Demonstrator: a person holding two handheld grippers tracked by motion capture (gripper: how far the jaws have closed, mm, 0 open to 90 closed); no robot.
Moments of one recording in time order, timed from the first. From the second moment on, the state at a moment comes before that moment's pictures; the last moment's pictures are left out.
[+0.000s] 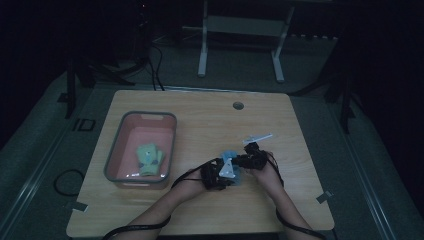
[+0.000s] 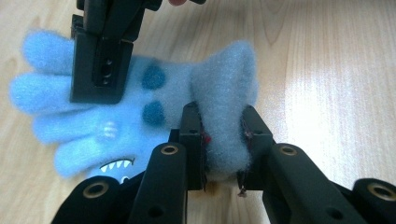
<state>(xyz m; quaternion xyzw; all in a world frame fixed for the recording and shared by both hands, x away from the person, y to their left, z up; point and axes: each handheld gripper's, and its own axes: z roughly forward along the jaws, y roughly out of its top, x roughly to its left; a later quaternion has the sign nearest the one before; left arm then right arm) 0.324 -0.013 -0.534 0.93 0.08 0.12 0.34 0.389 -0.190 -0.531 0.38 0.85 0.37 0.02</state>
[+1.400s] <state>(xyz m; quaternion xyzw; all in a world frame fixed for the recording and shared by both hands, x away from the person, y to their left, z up) 0.316 0.057 -0.454 0.92 0.10 0.17 0.33 0.391 -0.123 -0.449 0.31 0.85 0.43 0.04</state>
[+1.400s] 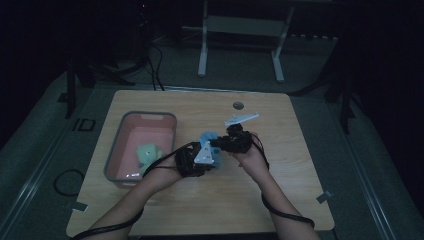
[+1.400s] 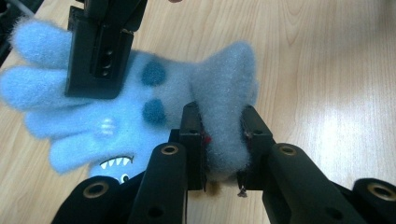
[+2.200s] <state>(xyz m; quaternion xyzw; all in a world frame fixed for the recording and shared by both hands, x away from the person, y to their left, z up) 0.306 0.112 -0.440 0.92 0.13 0.19 0.31 0.394 -0.055 -0.431 0.26 0.86 0.44 0.03</state>
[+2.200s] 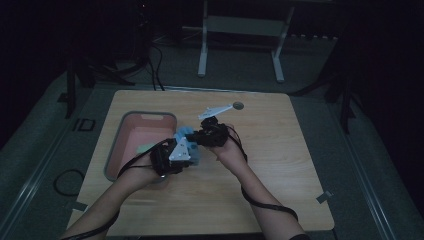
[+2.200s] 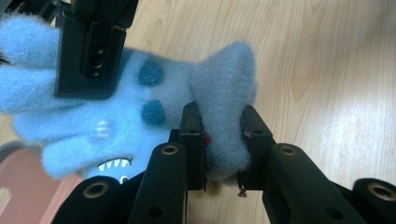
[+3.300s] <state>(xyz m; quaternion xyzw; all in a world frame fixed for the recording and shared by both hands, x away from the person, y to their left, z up) 0.290 0.198 -0.451 0.92 0.19 0.19 0.28 0.394 0.046 -0.441 0.21 0.88 0.43 -0.01</state>
